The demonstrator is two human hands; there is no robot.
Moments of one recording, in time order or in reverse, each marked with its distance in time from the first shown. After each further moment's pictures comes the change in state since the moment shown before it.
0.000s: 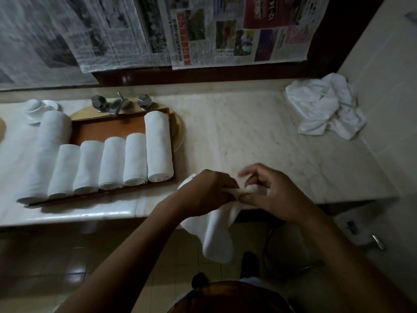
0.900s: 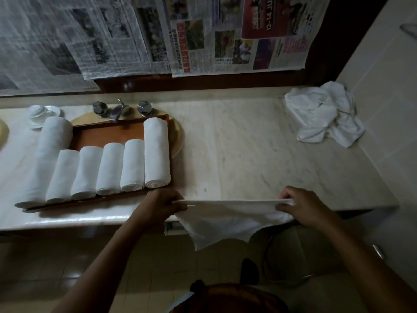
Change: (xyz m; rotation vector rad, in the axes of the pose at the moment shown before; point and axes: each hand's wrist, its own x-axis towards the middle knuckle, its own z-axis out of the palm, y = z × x) left_hand -0.065 -0.096 0.015 -0.138 0.129 -0.369; right_hand -0.003 0.108 -0.052 -0.372 0.030 0.332
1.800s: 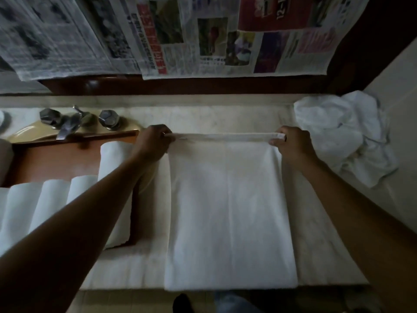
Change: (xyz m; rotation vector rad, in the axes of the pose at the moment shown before) left_hand 0.335 -0.013 -0.062 0.153 0.314 -0.229; right_hand 0.333 -0.004 -0.112 -0.062 0.316 -0.035
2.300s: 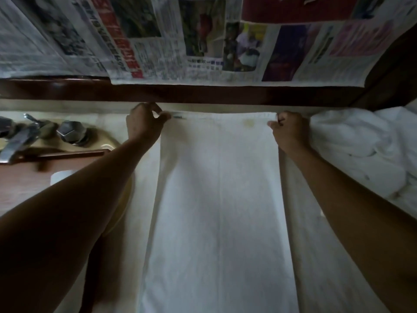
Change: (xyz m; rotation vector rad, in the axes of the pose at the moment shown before) left_hand 0.168 -0.013 0.061 0.032 0.274 -0.158; right_hand 0.171 0.011 0.058 0.112 0.136 0.097
